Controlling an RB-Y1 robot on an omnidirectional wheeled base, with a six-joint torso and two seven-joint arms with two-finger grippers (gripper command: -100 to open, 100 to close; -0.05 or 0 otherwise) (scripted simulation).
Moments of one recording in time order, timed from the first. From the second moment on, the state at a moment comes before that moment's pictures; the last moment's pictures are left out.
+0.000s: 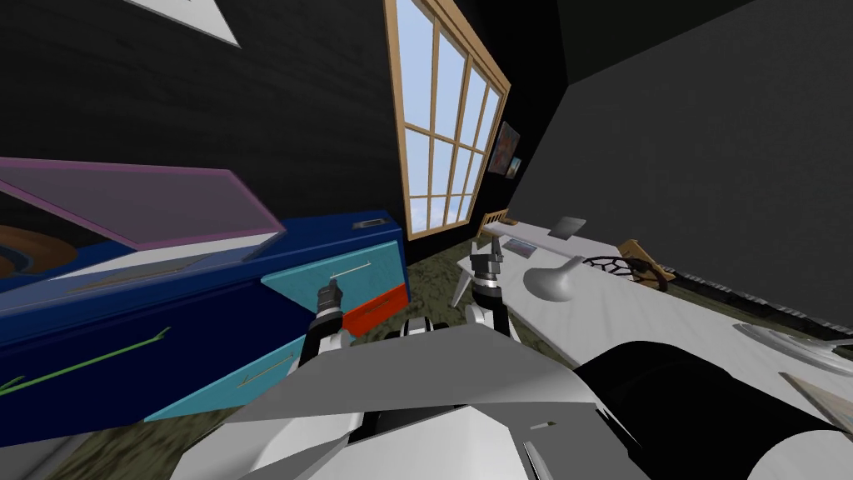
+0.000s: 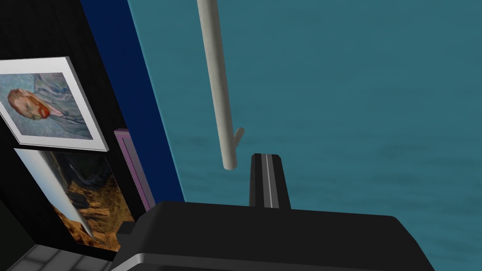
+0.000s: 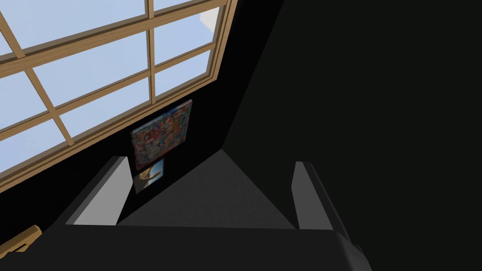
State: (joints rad) left arm 0.34 -0.03 0.25 -1.70 0.13 -0.39 -0.20; right arm 0.49 0.05 0.03 -2.24 -0.08 -0.58 -0.13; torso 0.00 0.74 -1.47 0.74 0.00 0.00
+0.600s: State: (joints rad) left arm 0.44 0.02 0.19 -1.79 0.13 -0.37 -0.16; right arm 0.49 0.04 0.03 -2.24 -0.08 -0.58 -0.13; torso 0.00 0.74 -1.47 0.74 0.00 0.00
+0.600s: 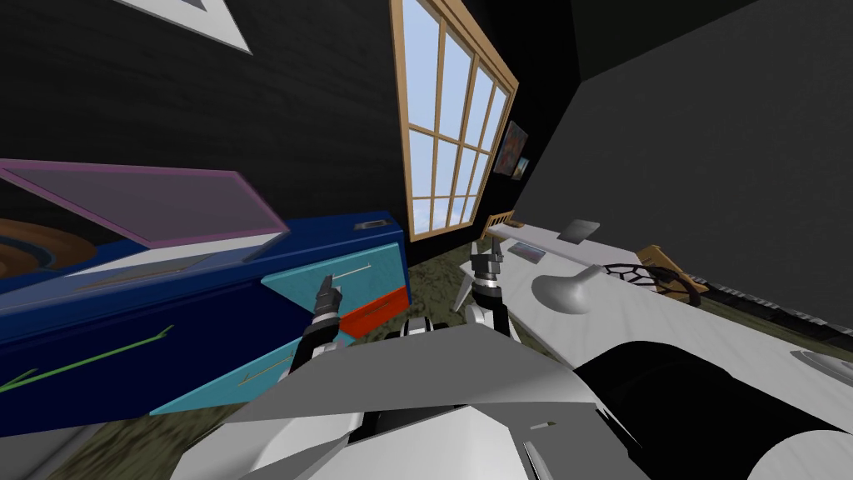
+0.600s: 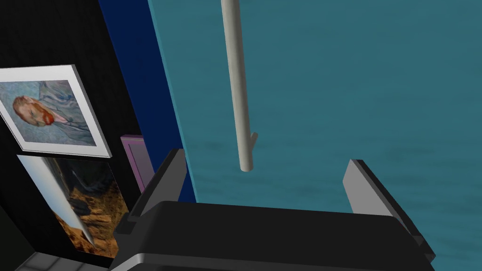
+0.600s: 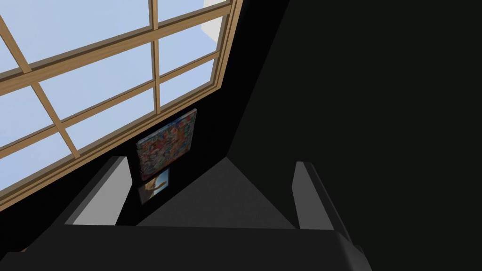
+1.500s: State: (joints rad) left arm 0.45 0.15 0.18 -1.84 0.14 -0.33 -0.15; right arm 0.49 0.05 0.03 -2.24 -0.08 -0.58 -0.13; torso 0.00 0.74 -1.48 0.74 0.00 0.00
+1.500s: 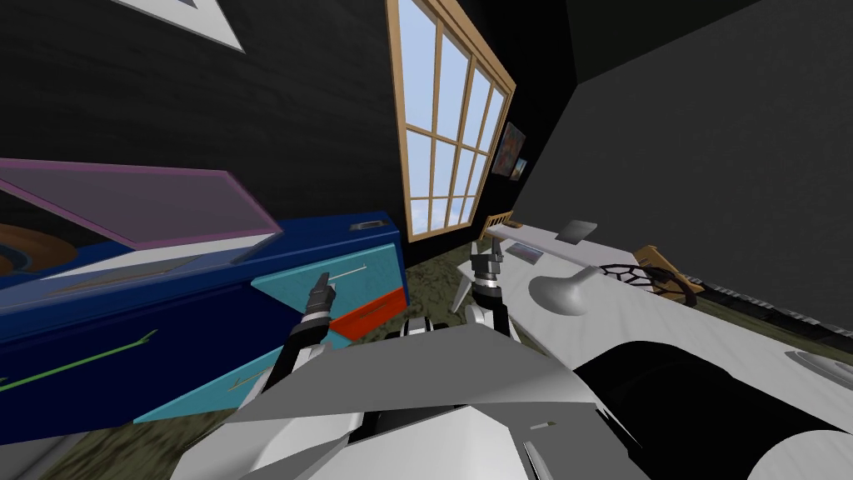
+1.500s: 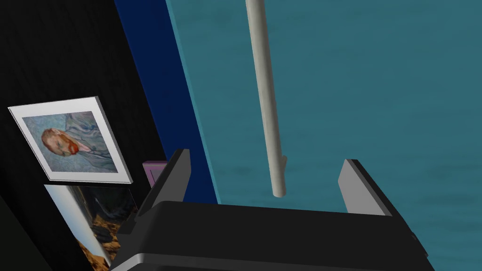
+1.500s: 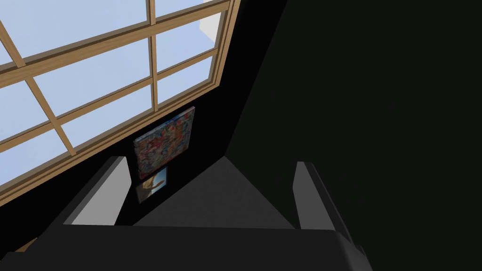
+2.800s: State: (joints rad) left arm 0.47 -0.03 0.19 -1.90 0.15 -0.31 -0.15; right arm 0.49 0.04 0.03 -2.24 -0.08 -0.58 -0.13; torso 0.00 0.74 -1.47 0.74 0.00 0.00
